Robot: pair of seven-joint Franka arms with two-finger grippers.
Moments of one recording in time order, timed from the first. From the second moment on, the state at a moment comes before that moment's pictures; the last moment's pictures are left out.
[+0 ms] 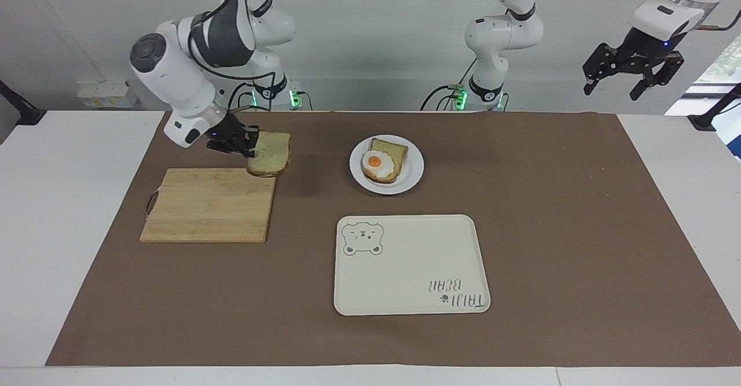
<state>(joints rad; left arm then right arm) 0.05 -0.08 -0.03 -1.49 -0.03 1.41 0.22 0.29 -0.05 -0.15 -2.02 0.20 1.85 0.01</state>
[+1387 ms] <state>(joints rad) 0.05 -0.08 -0.03 -1.49 -0.03 1.41 0.22 0.74 0.15 -0.13 -2.07 0.33 2.17 0.28</state>
